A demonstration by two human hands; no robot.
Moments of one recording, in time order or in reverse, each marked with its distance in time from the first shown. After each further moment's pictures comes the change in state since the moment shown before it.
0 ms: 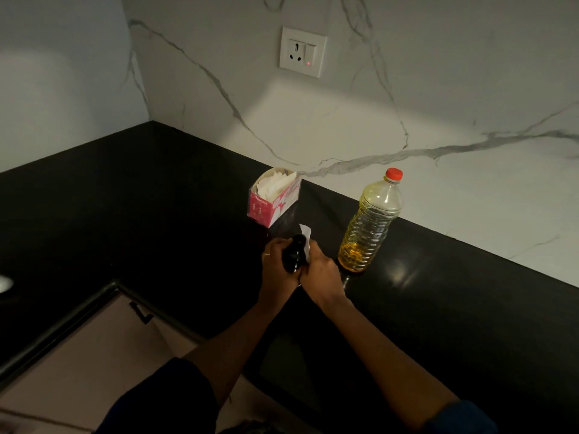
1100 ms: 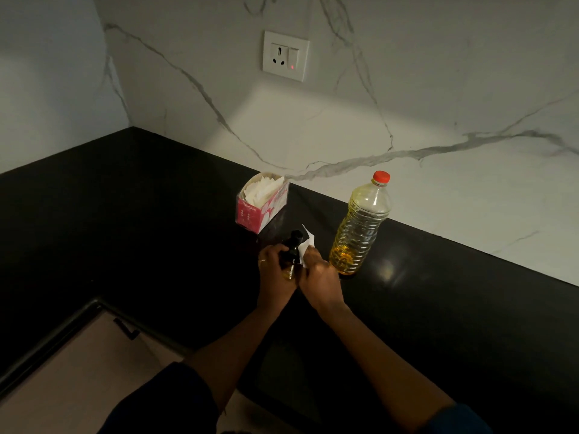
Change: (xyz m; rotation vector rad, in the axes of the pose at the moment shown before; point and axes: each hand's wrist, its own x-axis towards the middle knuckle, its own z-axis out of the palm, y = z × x) left_hand 0.008 -0.008 0.017 -0.093 0.031 0.071; right_hand 0.006 0.023 0.009 -0.134 0.165 -0.114
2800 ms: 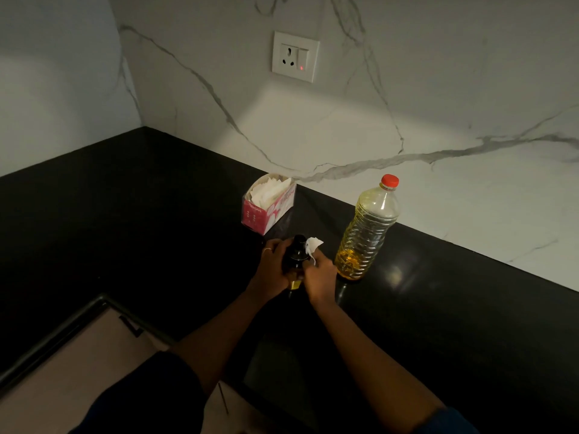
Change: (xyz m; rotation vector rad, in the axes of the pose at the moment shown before) left_hand 0.030 0.005 -0.027 0.243 -0.422 -0.026; right_hand 0.017 -0.022 0.002 0.630 -0.006 0.552
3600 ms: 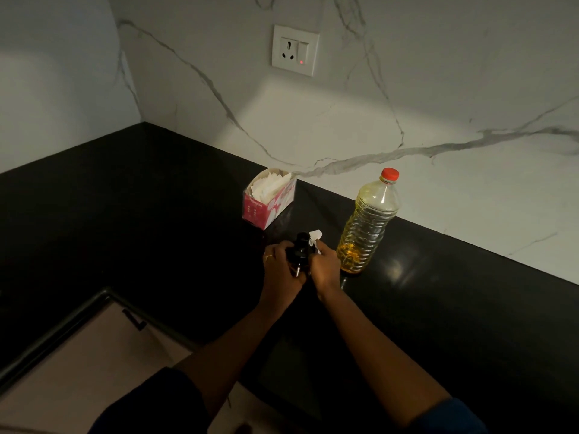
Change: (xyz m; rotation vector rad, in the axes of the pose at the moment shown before) left_hand -0.022 0.008 0.033 -0.048 0.283 -0.091; right_hand 0.010 0.002 -0.006 0.079 -0.055 0.126
